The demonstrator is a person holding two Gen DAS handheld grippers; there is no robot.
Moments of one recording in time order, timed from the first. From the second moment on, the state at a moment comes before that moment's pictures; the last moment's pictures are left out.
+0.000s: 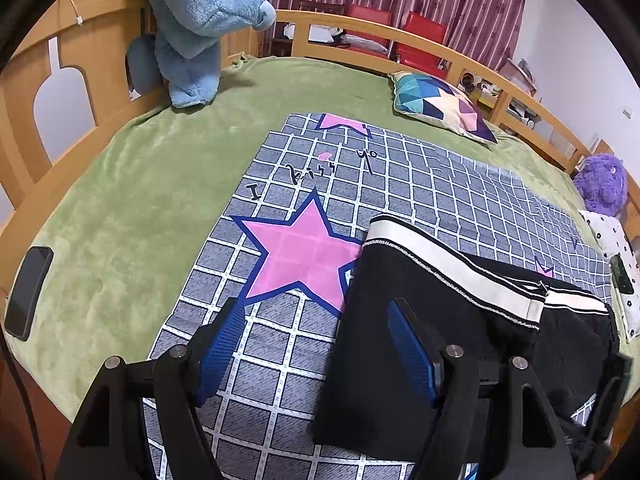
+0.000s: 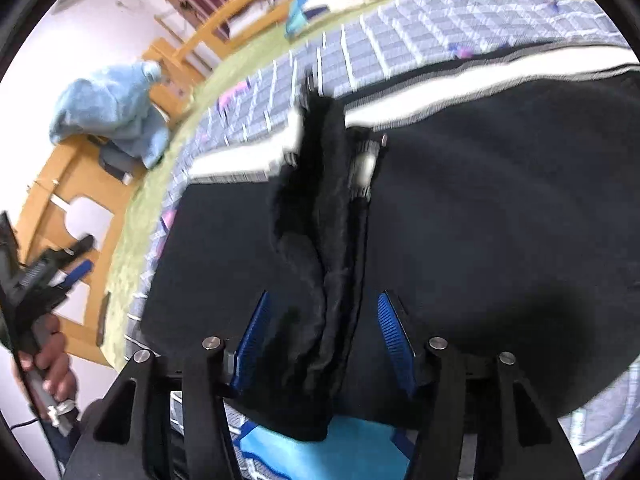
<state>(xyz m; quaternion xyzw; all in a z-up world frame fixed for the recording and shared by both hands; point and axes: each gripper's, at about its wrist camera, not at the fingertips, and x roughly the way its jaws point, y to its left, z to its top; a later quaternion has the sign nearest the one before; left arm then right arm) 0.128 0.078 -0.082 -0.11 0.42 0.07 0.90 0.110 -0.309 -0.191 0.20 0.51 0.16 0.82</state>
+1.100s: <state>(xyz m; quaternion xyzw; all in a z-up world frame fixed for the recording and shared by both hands) 0.107 0.047 -0.045 -0.02 0.37 0.00 0.93 0.083 -0.341 -0.185 0.03 0.49 0.09 0.87</state>
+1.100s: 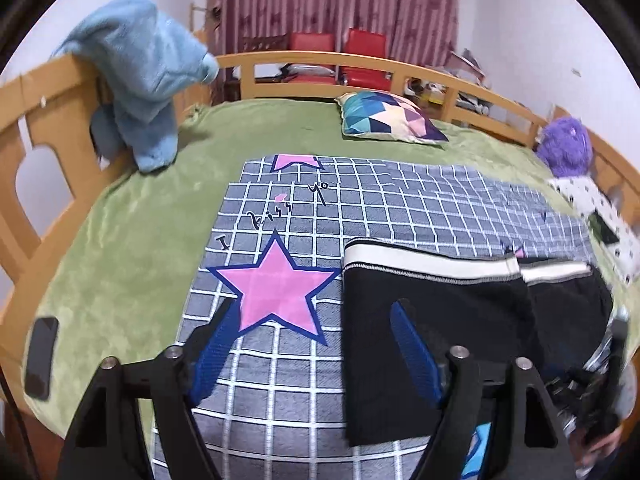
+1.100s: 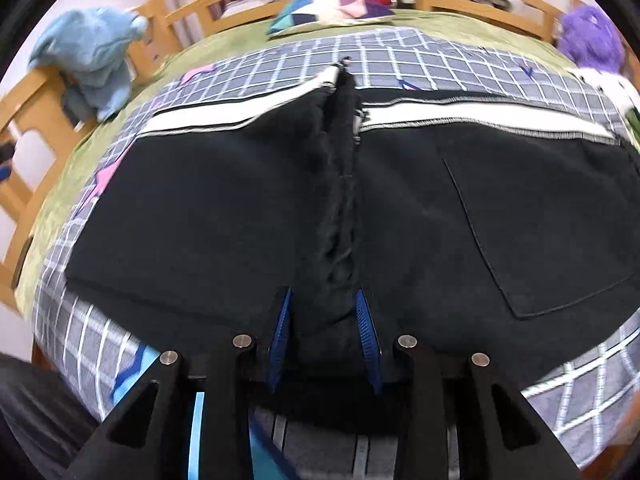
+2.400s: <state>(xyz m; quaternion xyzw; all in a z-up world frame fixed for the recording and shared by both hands) 0.193 0.029 -0.200 -0.10 0.46 -0.15 0.87 0.052 -0.561 -0.199 0.20 0.40 -0.14 0.89</state>
